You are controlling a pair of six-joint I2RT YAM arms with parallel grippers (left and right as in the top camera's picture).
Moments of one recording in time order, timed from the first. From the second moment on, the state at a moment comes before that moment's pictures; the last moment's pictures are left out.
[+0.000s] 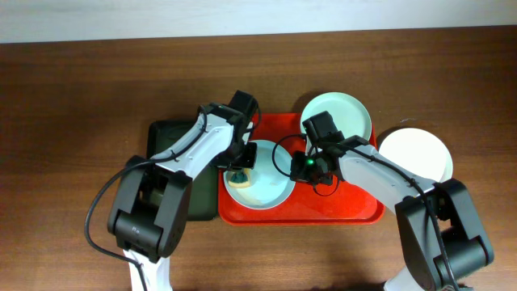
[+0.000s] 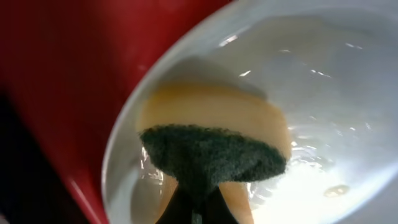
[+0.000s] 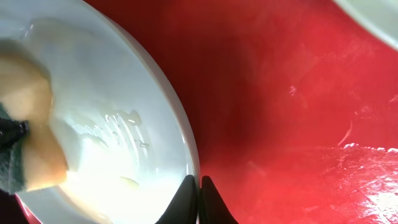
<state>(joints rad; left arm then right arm) -0.46 2.05 1.45 -0.95 0.08 -0.28 0.38 1.76 0.99 -0.51 -0.30 0.56</state>
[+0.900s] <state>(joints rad) -0.46 1.89 1.56 -1.11 0.03 -0.27 0.38 1.76 0.99 -0.51 -0.30 0.56</state>
